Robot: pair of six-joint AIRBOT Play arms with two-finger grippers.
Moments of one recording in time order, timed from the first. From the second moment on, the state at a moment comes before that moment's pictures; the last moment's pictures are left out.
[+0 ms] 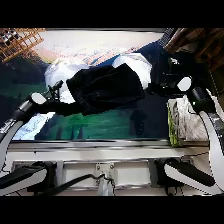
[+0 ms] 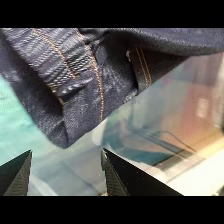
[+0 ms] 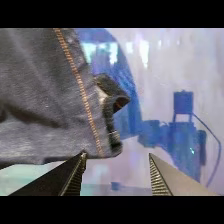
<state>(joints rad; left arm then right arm) -0.14 -1.28 0.77 0.80 -0.92 -1.26 0.03 -1.20 1.03 -1.26 0.94 1.59</state>
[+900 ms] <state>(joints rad) -0.08 -1.12 0.76 0.55 -0.94 -1.06 0.06 -1.18 0.94 -1.15 0.93 1.43</state>
